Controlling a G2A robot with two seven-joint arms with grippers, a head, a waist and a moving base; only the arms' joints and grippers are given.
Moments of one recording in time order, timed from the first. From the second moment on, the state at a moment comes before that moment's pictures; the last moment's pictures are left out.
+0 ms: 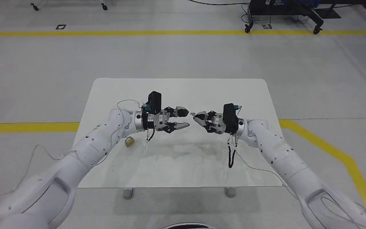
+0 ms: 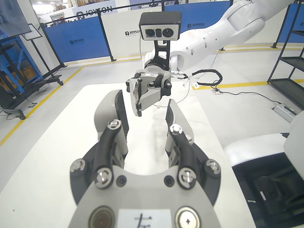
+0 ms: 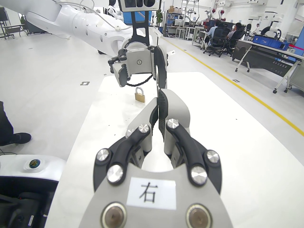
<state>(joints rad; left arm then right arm) 0.65 -1.11 -0.45 -0.98 1.28 -1.01 0.81 -0.98 -1.12 0.85 -1.07 -1.32 -0.96 -0.66</state>
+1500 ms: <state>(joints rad) 0.63 -1.10 -0.41 -0.97 1.25 -1.01 0.81 -0.99 -1.14 0.87 -1.08 -1.32 -0.96 -0.60</state>
